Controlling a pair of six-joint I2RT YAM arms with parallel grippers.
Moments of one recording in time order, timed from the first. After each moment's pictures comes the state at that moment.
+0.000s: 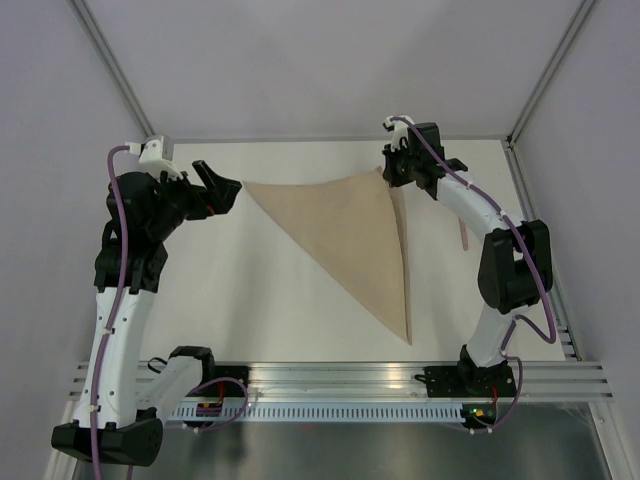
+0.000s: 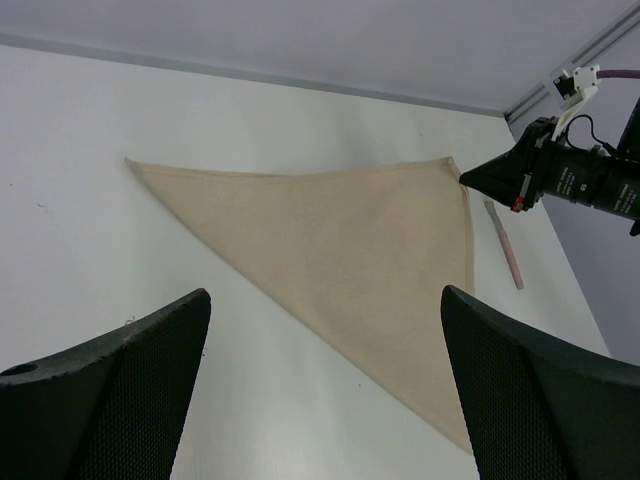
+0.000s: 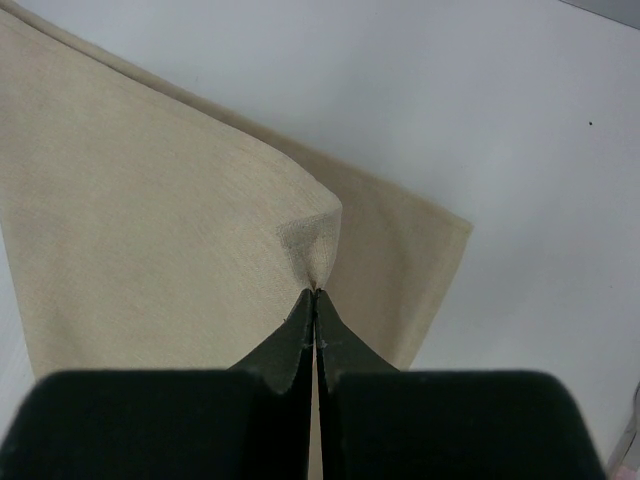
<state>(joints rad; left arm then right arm) -0.06 0.92 1.19 -0.50 0.29 -0.36 0.27 1.83 1.49 -0.30 -0.18 -0.04</state>
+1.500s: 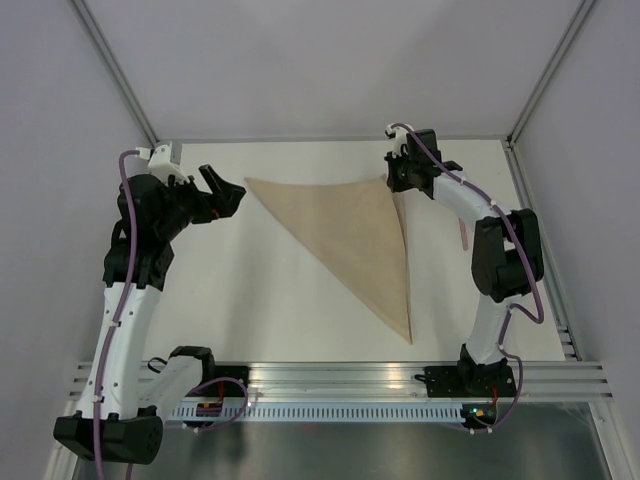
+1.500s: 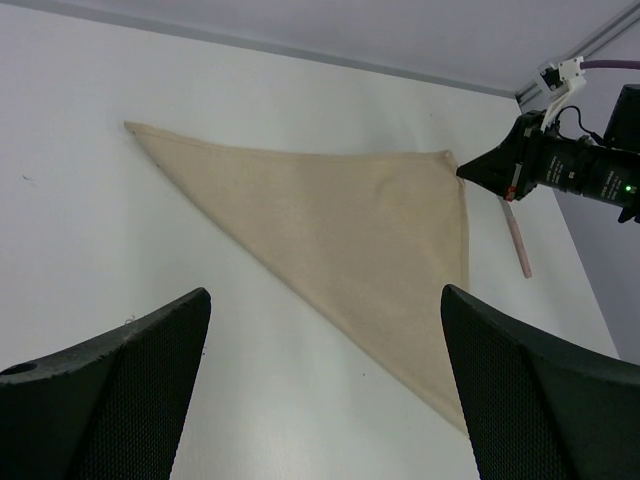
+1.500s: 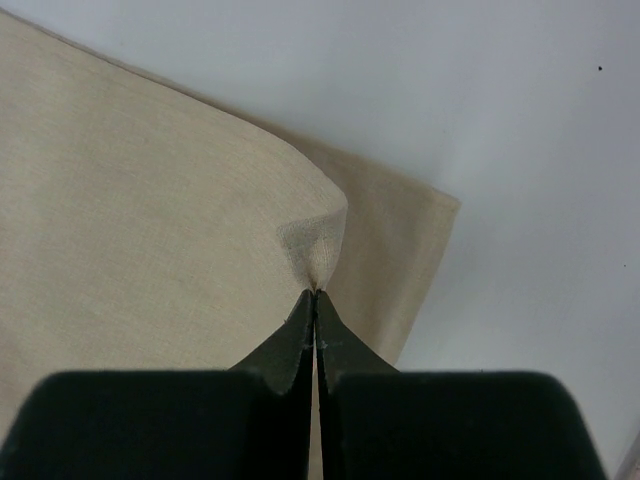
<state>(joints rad) -0.06 0.93 1.12 -0.46 0.30 -0.37 0.25 1.92 1.49 -0.28 -0.15 -0.03</state>
